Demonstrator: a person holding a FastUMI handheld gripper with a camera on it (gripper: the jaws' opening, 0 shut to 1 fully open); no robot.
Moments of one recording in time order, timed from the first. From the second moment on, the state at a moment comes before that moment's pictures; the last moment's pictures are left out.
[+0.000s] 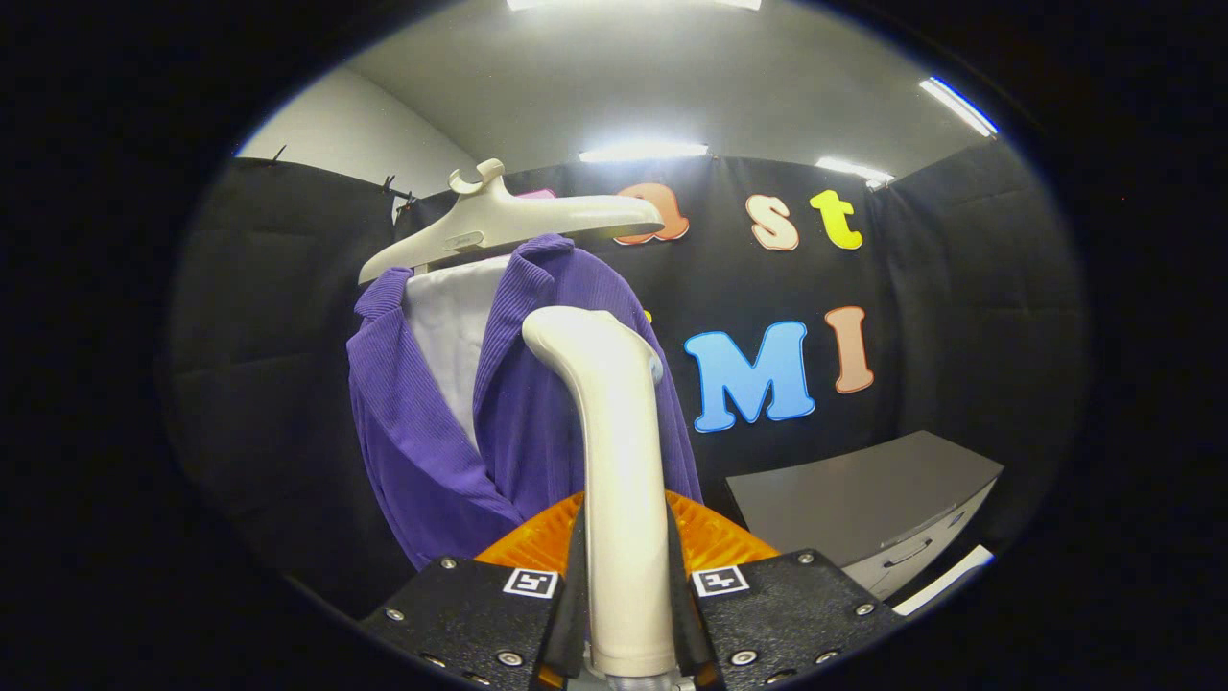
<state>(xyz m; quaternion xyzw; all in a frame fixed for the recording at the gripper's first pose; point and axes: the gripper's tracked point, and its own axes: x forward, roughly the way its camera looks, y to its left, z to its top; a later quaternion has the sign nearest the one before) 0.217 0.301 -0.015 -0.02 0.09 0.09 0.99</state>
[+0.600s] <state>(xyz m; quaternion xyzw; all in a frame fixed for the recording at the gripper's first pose) 0.218 0.294 -0.046 -0.03 0.13 0.09 0.99</state>
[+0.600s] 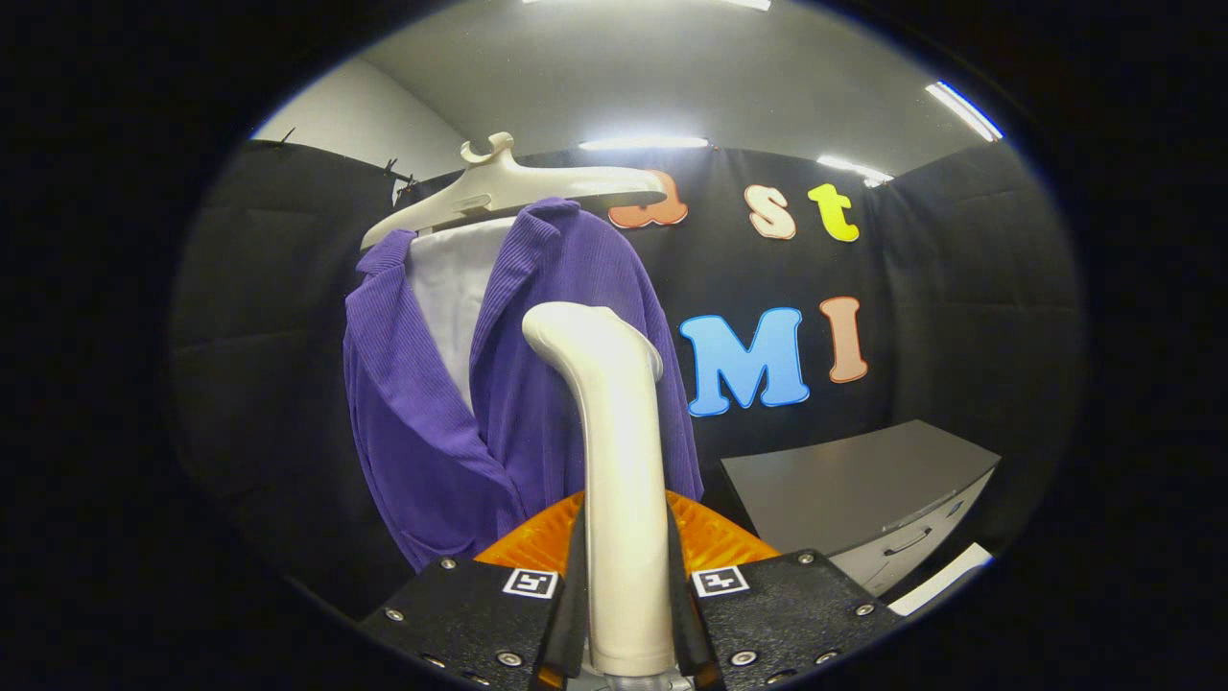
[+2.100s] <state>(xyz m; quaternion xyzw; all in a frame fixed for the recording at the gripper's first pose) 0.160 0.266 -0.253 -0.07 0.32 0.10 0.94</state>
